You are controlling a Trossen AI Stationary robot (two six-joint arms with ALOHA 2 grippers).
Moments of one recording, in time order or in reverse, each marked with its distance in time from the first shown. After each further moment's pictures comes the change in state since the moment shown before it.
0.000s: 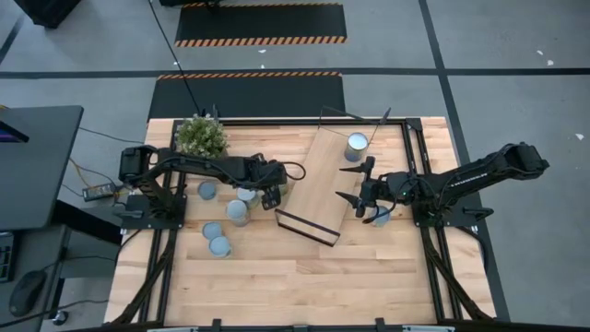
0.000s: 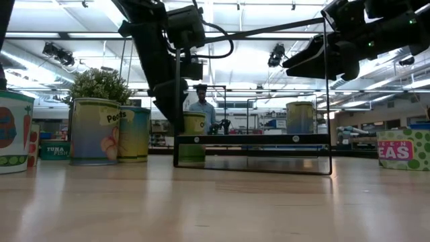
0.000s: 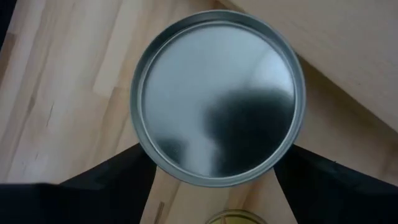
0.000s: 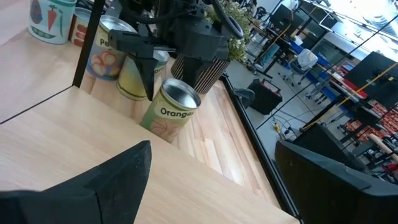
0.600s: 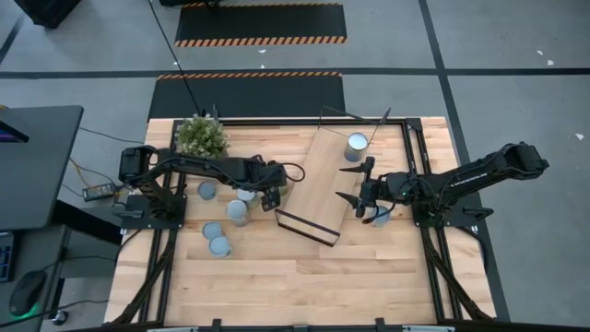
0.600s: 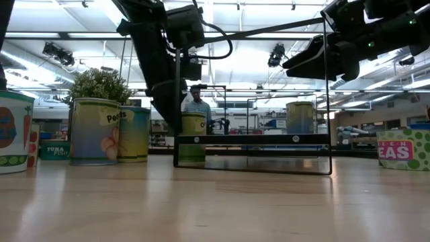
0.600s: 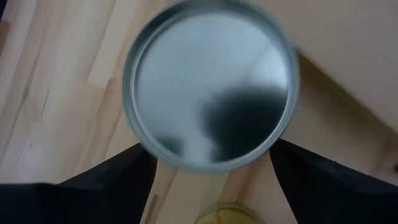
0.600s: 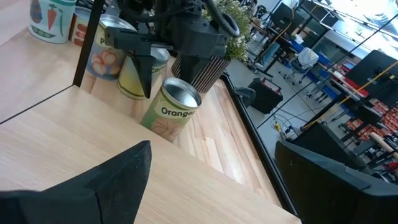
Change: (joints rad) left arm -0.006 0.000 0.000 -0.033 0.001 -0.048; right arm 0.000 0.003 0.000 -0.001 0.000 0.007
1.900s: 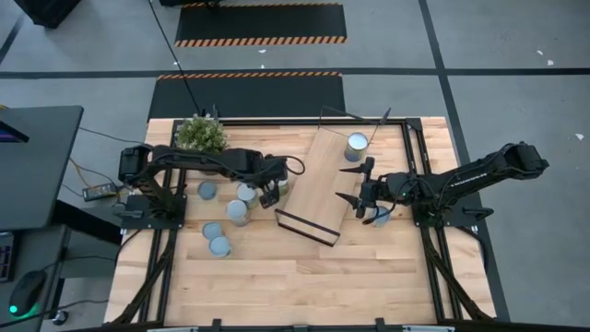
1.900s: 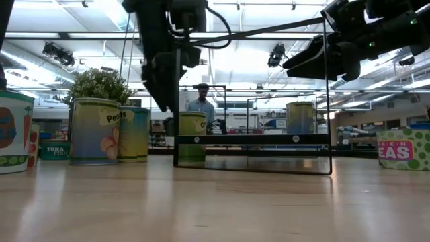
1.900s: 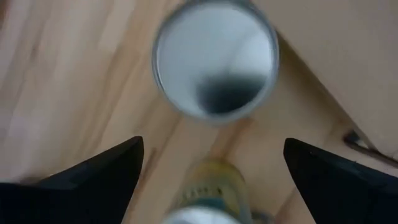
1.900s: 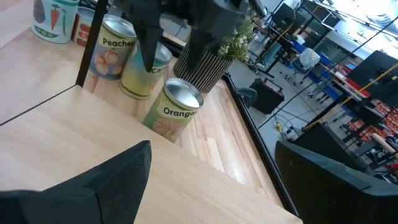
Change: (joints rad) left arm 0.009 -0.005 0.190 -0.322 0.083 -0.130; right arm 0.006 0.000 0.000 -0.005 0.000 0.000
